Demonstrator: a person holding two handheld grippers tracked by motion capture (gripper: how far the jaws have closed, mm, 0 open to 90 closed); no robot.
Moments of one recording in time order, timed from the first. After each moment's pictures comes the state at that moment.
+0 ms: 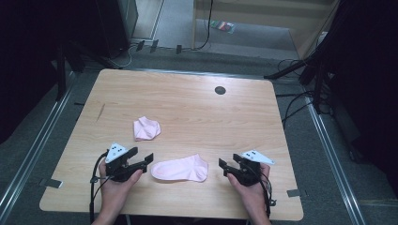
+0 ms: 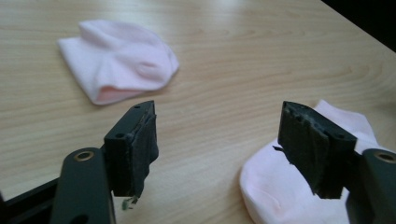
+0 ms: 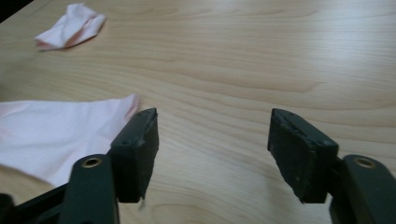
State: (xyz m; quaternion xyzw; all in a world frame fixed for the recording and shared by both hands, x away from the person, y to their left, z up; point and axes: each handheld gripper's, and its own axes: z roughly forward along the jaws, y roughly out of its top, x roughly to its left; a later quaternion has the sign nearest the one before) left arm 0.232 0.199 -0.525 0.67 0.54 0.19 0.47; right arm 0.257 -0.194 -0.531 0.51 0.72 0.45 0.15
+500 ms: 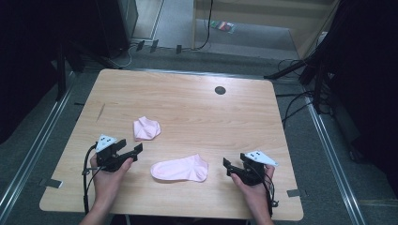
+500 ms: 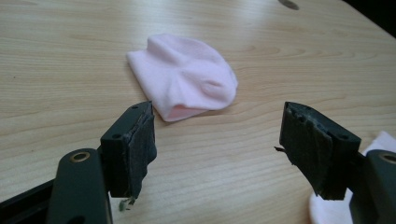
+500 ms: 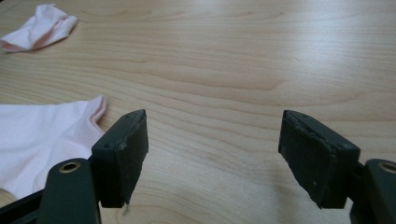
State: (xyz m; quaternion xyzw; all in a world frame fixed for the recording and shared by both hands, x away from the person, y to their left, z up) left arm 0.256 0.227 -0.528 0.65 0.58 0.21 0.45; right arm 0.259 -0.206 -0.537 0.52 0.71 0.44 0.18
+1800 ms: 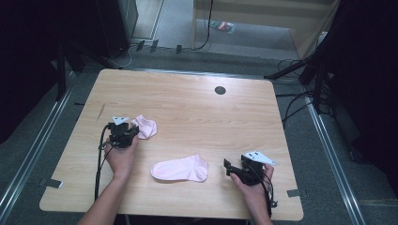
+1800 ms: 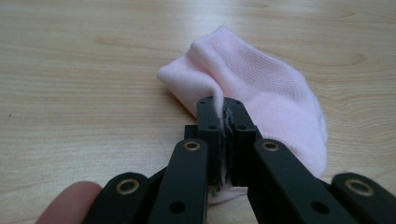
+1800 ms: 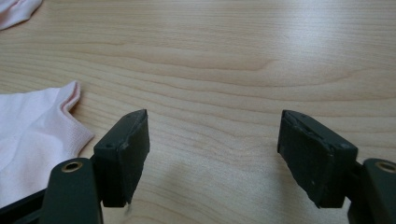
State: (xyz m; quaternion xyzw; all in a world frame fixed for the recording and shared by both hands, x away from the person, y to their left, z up) left arm 0.340 0.219 -0.548 0.64 0.65 0.23 0.36; right arm 0.262 -0.204 -0.545 0.54 0.71 0.40 0.18
